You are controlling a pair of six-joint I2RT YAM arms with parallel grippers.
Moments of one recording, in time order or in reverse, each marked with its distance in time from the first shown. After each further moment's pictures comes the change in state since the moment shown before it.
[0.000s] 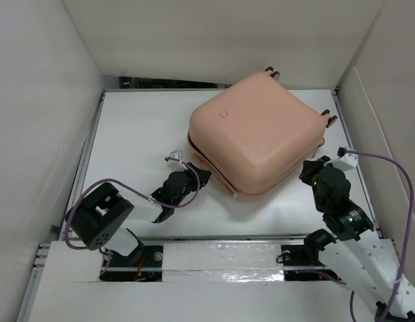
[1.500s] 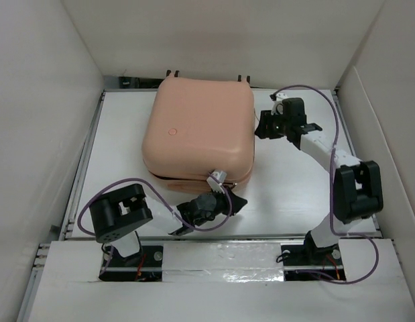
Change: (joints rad) left arm -0.436 0.147 0.121 0.098 -0.004 0.068; right arm -0.312 1.223 0.599 0.196 -0.800 -0.480
